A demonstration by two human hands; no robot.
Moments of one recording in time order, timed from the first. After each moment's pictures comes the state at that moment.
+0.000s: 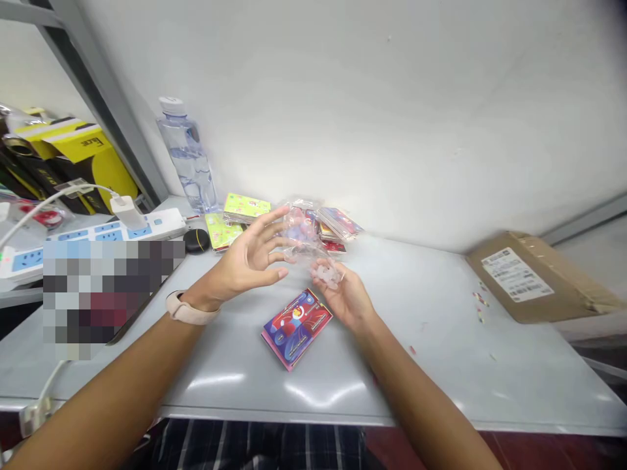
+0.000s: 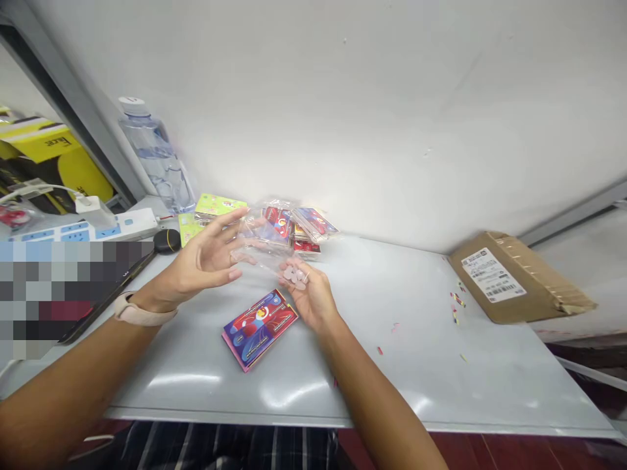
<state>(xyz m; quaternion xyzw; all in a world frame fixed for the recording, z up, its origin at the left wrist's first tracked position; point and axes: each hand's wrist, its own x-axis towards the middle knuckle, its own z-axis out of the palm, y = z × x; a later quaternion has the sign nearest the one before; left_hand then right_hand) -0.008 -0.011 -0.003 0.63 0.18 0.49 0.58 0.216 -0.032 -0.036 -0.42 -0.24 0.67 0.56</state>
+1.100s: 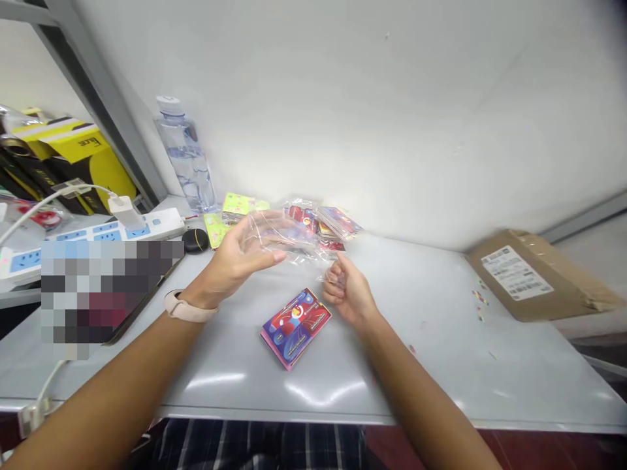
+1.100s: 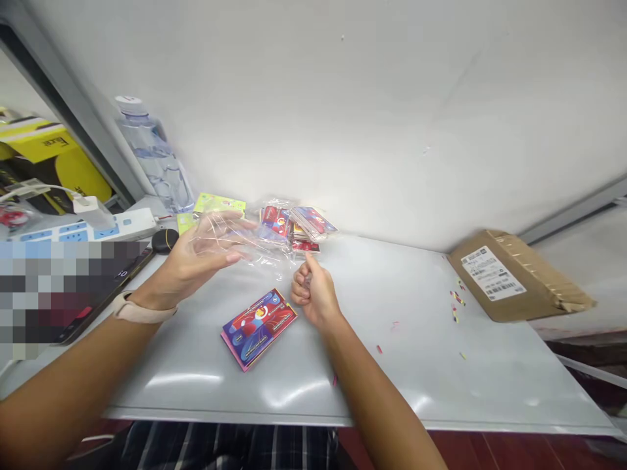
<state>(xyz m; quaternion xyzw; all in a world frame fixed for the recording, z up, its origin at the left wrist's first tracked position) -0.006 -0.015 0.005 0.56 0.27 0.54 0.57 0.227 -0.033 -0.026 -0.44 -0.22 0.70 0.52</state>
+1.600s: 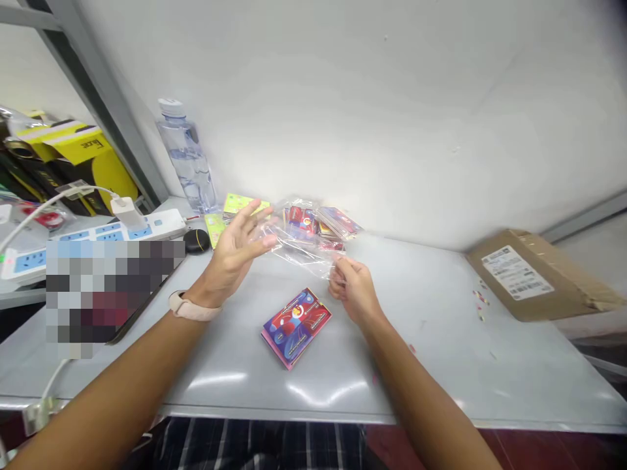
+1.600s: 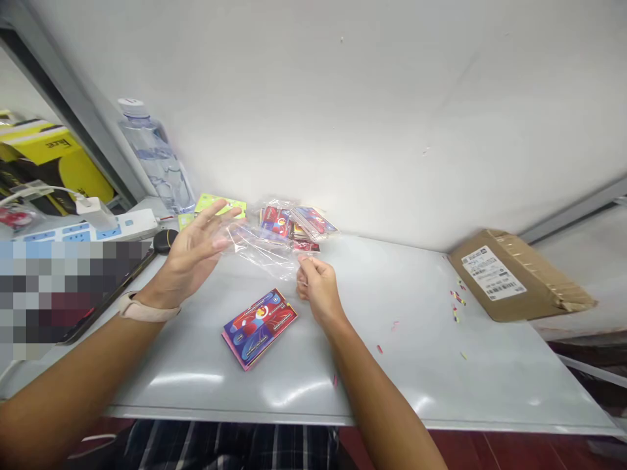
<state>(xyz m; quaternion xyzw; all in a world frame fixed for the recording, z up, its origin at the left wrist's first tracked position) -0.009 -0.006 -0.007 0.53 0.31 0.58 0.53 0.226 -0.039 -0.018 -0.47 -0.39 0.59 0.54</state>
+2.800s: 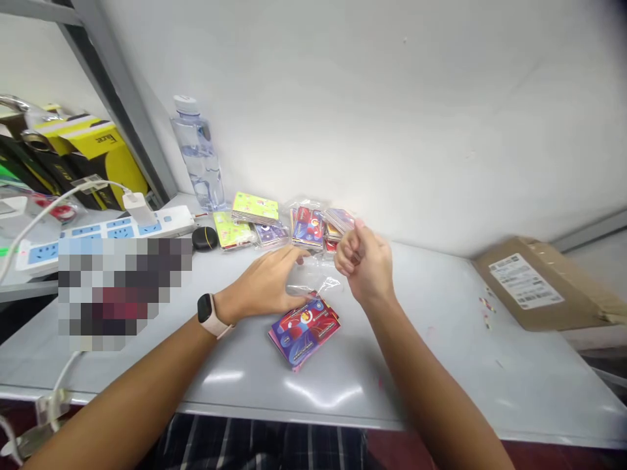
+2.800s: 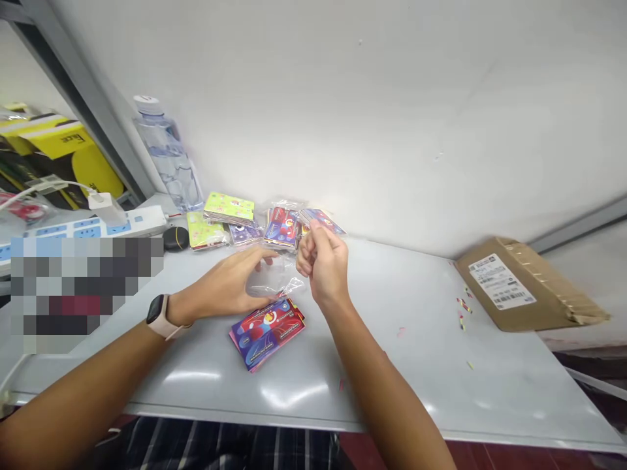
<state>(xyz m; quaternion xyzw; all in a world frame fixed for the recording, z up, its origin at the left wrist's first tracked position) 0.006 -0.019 -0.019 0.85 0.38 0.29 0.22 0.202 -0.022 0.034 -0.39 -0.43 0.53 0.62</state>
